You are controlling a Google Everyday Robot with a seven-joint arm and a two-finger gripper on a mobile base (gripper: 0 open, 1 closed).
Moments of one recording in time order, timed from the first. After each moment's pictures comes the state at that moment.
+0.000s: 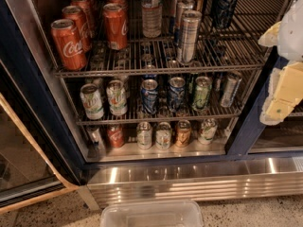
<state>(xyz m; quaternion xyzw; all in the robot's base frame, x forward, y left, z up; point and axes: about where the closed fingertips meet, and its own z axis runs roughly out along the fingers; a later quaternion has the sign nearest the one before) 0.438 -0.217 0.976 -0.60 0.78 -0.03 0.16</state>
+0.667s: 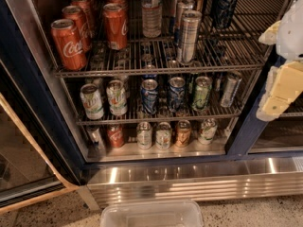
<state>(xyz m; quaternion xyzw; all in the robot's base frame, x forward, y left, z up) 0.449 -0.223 0.973 -0.59 0.79 -0.04 0.17</state>
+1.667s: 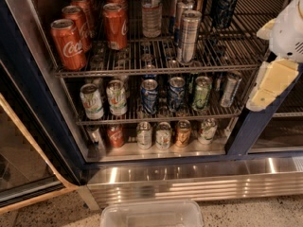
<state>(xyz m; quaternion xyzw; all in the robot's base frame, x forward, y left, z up) 0.483 -0.221 0.965 -0.58 0.79 -0.05 0.21</state>
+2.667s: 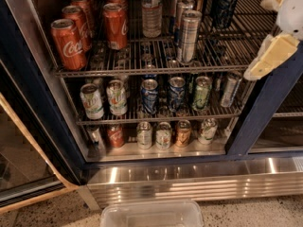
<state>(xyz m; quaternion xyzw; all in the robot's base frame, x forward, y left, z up) 0.545 -0.237 0.998 -0.57 0.75 -0.05 0.34</state>
